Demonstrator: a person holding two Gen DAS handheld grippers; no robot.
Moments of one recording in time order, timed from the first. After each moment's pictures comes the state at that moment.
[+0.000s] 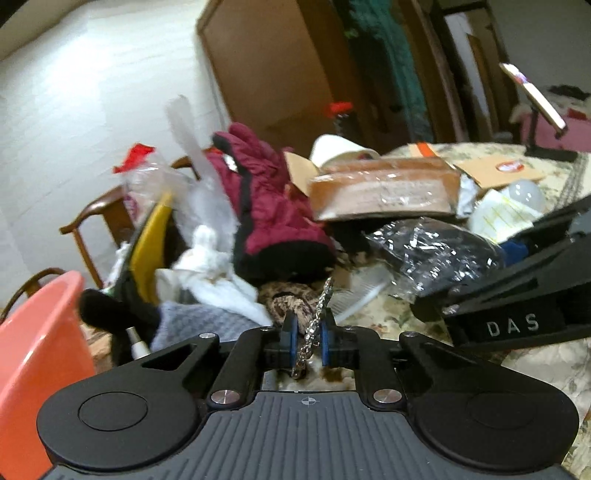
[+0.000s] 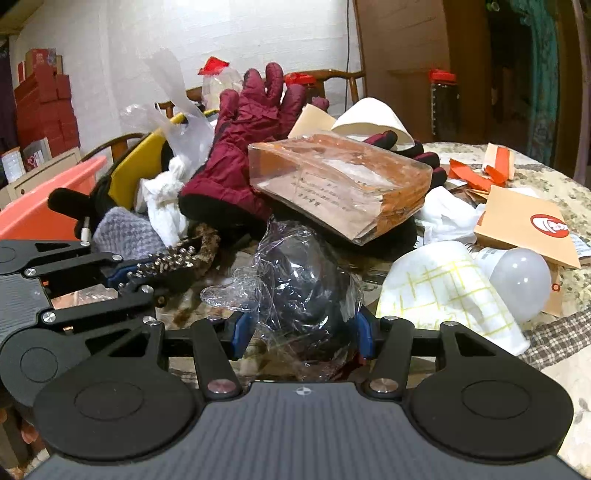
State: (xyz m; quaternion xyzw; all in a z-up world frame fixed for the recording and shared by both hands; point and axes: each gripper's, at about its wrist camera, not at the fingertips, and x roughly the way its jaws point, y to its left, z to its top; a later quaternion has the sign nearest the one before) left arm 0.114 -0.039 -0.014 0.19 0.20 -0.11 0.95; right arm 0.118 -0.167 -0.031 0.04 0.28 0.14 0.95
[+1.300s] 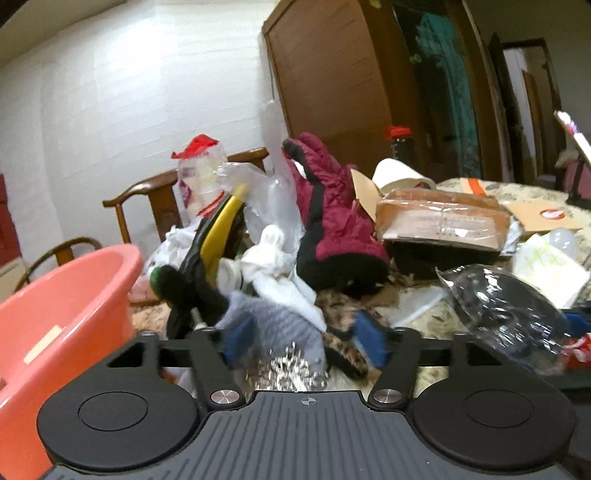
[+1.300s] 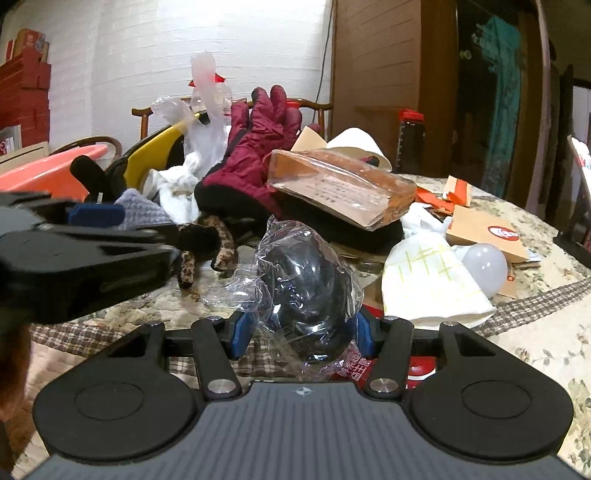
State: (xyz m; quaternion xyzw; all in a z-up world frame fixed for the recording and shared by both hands) left arm 0.110 -0.017 -0.002 0.13 0.18 -0.04 0.97; right arm 0.063 -0.123 -0.037 -0.02 0.23 0.05 0.97
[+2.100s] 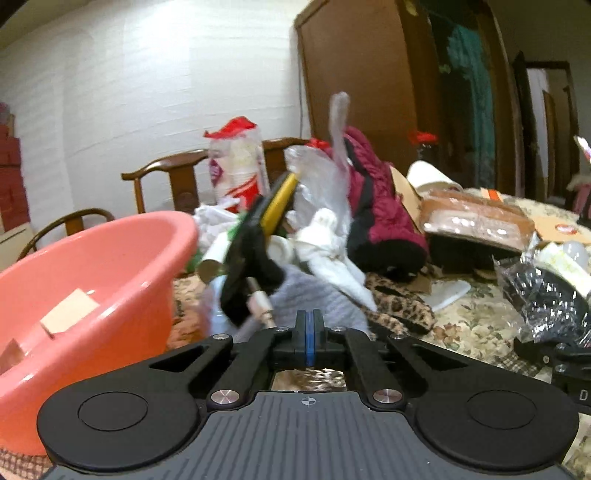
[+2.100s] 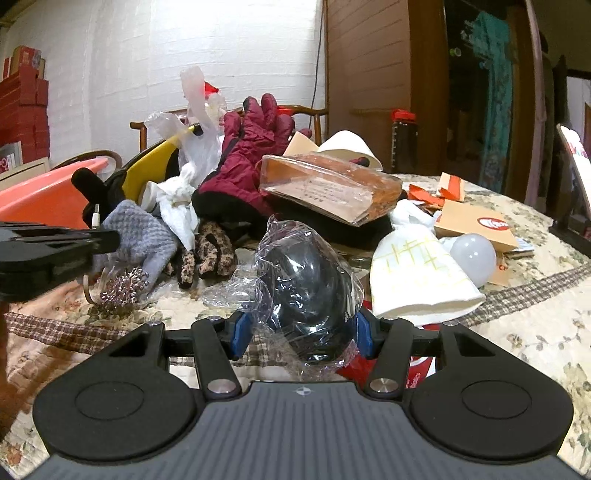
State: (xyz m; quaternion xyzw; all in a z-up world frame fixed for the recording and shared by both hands) left arm 0.090 0.035 0.002 0.07 0.19 -0.03 0.98; right arm 0.051 -0.136 -0.037 0.01 0.22 0.05 0.97
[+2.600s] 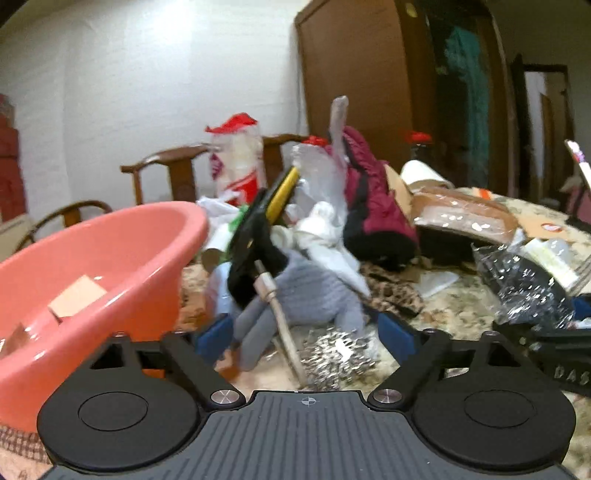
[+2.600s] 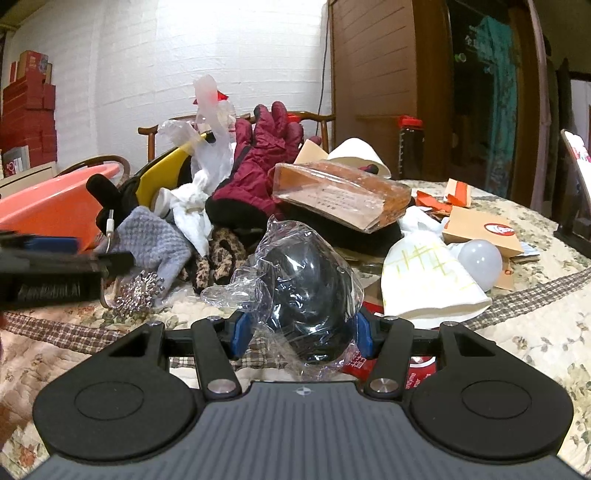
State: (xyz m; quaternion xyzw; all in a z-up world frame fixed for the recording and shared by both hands) left arm 0.067 0.039 0.000 0.07 0.20 -0.04 0.98; right arm 0.045 -0.130 -0.033 0.01 0.21 0.06 0.98
